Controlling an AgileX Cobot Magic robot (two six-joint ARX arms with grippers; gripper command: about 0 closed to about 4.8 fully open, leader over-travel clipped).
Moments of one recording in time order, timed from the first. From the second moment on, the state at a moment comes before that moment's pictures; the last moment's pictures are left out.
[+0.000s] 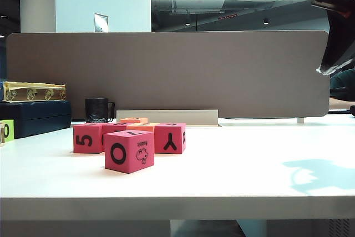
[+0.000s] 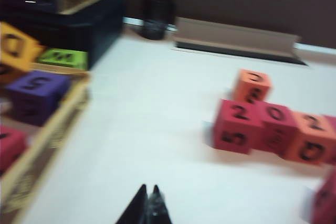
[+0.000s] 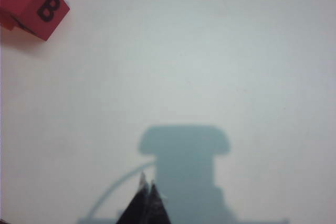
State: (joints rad) left arm -0.02 0.00 0.00 -0.07 0.04 -0.12; right arm 0.27 1.07 0.81 -0.51 -0.11 0.00
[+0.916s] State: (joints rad) left arm -0.03 0.00 0.01 -0.18 0.04 -0.04; right arm 0.27 1.07 0.81 -0.51 -0.11 0.00
